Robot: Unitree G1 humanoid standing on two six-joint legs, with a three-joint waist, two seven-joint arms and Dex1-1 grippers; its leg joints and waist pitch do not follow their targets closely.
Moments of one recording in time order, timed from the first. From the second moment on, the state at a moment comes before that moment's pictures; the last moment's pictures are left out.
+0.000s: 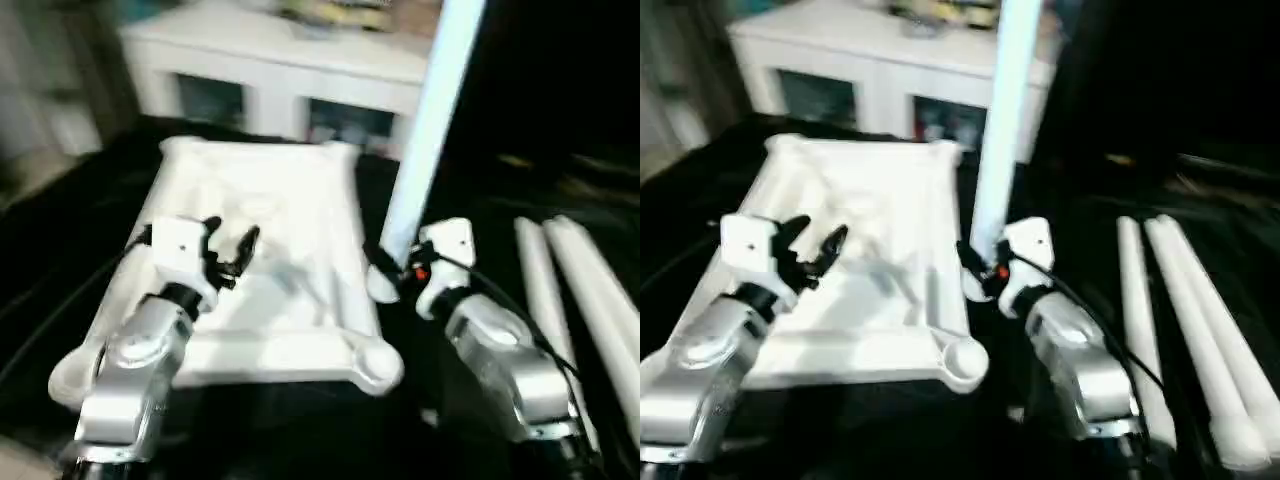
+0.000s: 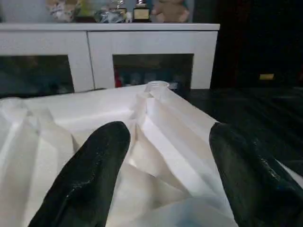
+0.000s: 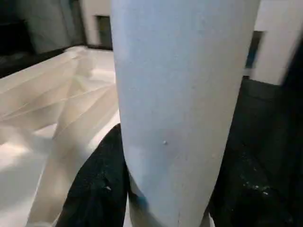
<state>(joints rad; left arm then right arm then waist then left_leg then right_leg) -0.14 0.22 0.02 -0.18 -0.15 0.27 -0.23 -0.23 -0.14 0.04 -0.06 0.21 0.39 0.34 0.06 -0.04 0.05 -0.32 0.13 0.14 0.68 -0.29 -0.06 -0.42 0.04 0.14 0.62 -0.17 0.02</state>
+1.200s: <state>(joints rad) -0.24 0.59 -0.25 -0.13 -0.23 0.35 -0.95 -0.31 -0.30 0.08 0.05 0.25 0.40 0.63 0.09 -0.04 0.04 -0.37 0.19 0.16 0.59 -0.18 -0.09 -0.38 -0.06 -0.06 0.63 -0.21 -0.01</state>
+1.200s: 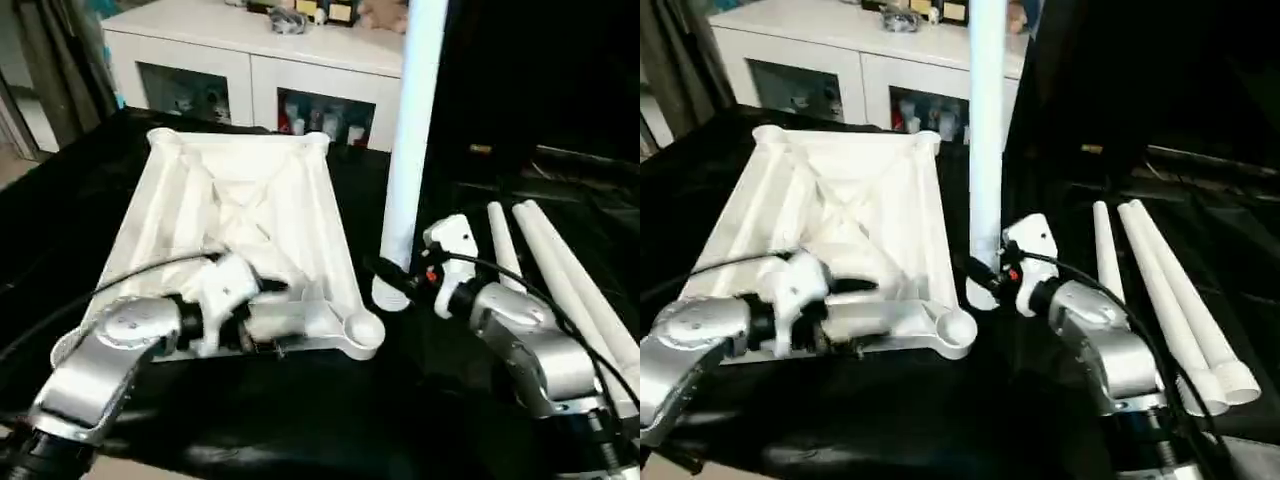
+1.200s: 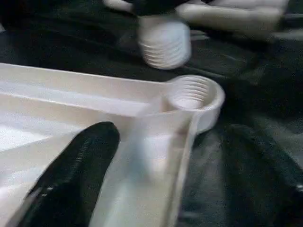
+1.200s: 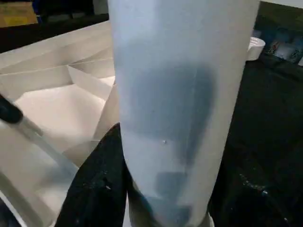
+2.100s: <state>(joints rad) -0.32 0.55 -0.34 -0.03 -0.15 0.54 -0.92 -0.28 -0.31 0.09 0.04 0.23 0.37 0.62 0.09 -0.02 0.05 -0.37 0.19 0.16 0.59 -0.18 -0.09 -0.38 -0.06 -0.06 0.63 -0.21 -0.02</state>
